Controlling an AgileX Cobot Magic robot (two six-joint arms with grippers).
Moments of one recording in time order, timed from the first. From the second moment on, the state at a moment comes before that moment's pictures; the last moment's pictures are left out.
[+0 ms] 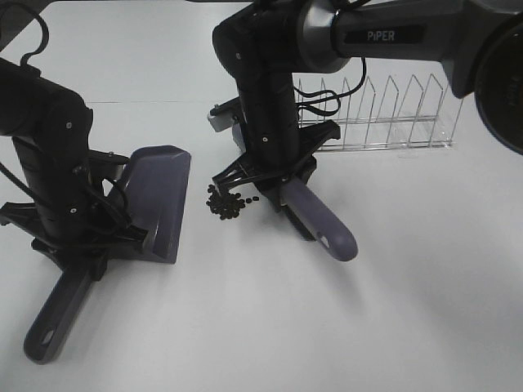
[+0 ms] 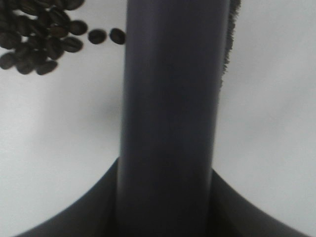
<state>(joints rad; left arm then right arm) -0.43 2.03 -1.11 0.10 0.81 -0.34 0.64 2.36 -1.87 -0.18 1.23 0.27</state>
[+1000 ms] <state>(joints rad) -0.43 2.03 -1.11 0.10 0.81 -0.33 0.64 2.44 -1.96 0.46 1.03 0.22</state>
